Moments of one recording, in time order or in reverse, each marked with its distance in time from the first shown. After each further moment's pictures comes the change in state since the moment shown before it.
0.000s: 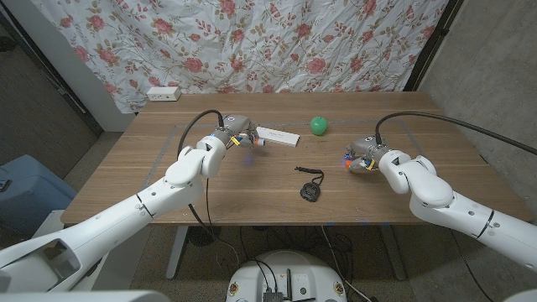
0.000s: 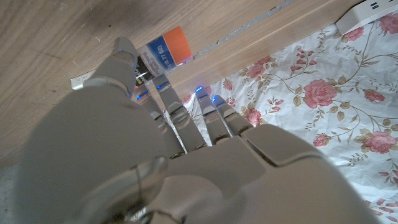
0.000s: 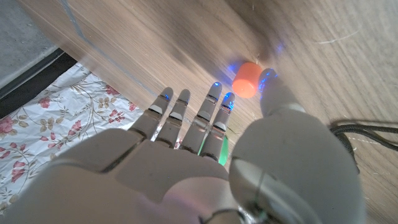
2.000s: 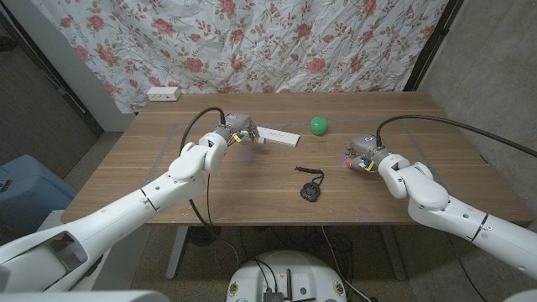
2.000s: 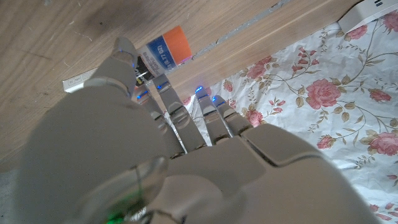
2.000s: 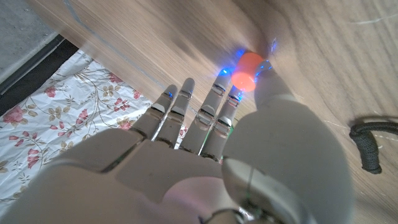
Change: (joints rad) left arm -0.042 -0.016 0.022 0.045 -0.002 -0.011 -0.011; left_hand -0.001 -0.001 -0.001 -0.002 0.001 -0.003 0.003 0.002 0.000 0.000 0.000 -0.001 0.000 0.000 0.000 0.000 0.000 0.000 0.000 0.000 0.000; right arm -0.002 0.031 -0.007 0.071 0.021 0.021 -0.157; right_hand 0.129 0.053 -0.092 0.013 0.000 0.262 0.001 0.081 0.009 0.257 -0.007 -0.008 0.007 0.148 -0.012 0.047 0.026 0.055 -0.034 0.000 0.000
